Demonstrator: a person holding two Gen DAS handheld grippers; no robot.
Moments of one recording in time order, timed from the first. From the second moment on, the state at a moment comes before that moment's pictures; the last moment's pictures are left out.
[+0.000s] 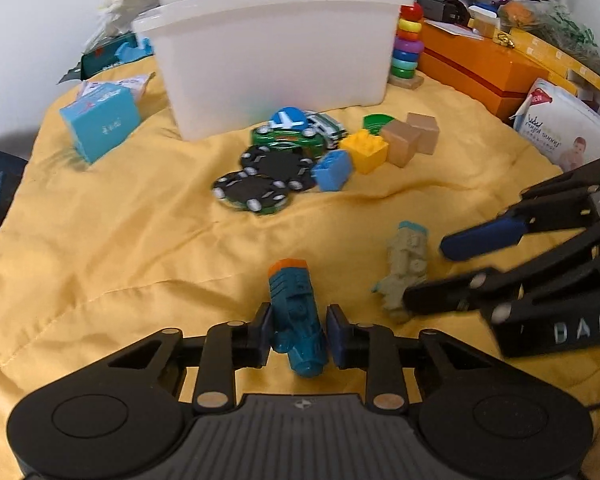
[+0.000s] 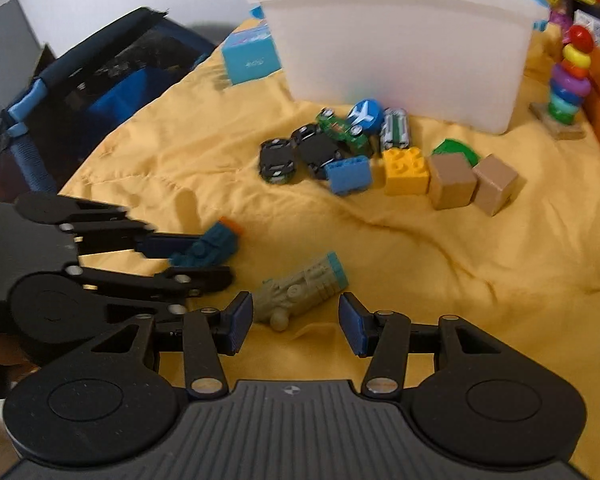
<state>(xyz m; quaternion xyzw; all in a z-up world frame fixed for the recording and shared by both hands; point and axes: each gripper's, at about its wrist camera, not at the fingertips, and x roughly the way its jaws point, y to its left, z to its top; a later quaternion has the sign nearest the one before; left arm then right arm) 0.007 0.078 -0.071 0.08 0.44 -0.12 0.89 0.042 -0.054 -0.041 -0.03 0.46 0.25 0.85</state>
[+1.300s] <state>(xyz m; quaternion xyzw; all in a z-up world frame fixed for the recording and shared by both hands) 0.031 0.062 -0.054 0.07 0.41 -0.17 0.89 0.042 -0.108 -0.045 -0.10 0.40 0.23 0.88</state>
